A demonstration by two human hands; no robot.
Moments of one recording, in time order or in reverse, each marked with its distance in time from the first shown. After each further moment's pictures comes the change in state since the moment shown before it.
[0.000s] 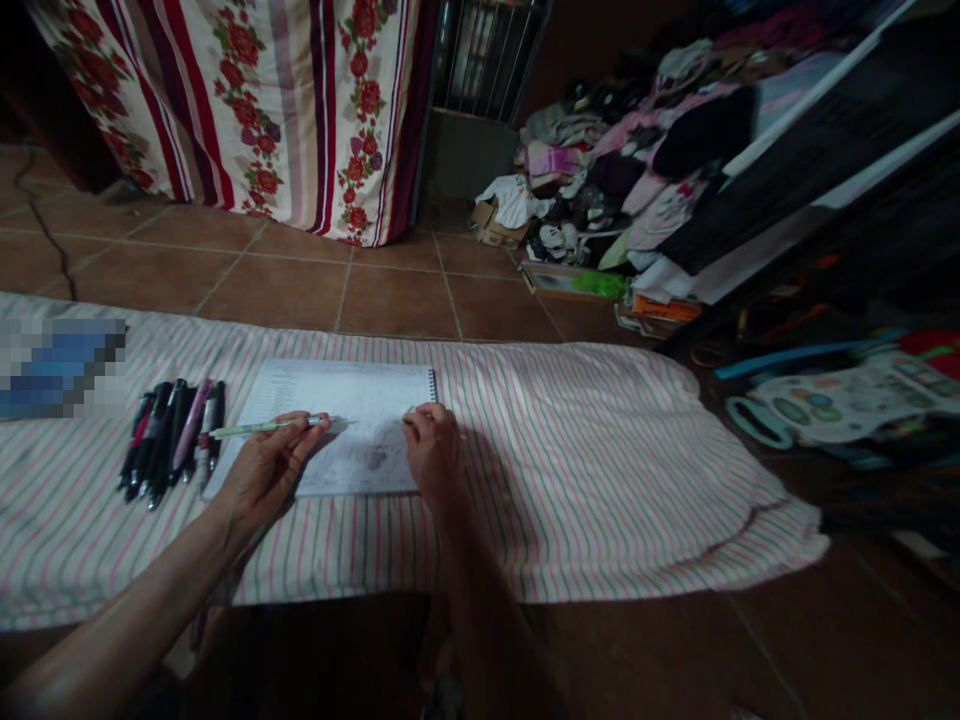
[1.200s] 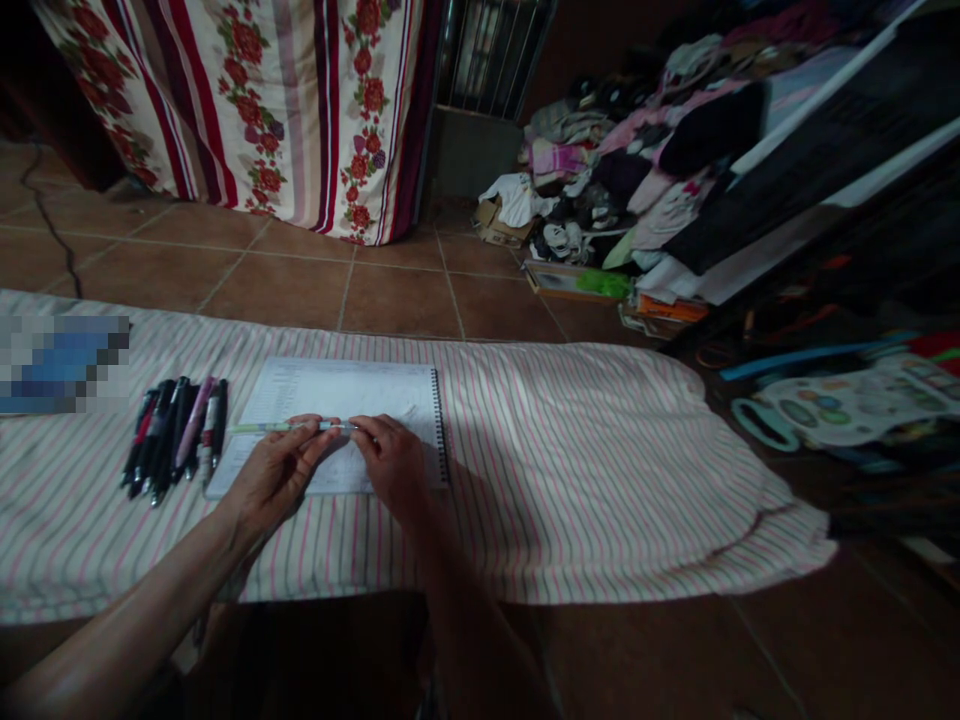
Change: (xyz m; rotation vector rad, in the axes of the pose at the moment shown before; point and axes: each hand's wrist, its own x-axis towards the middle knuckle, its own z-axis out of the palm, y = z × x) left_hand 0.000 -0.009 -0.001 -0.046 -0.103 -0.053; right_hand -0.004 -0.053 0.006 0.387 -0.060 -0.183
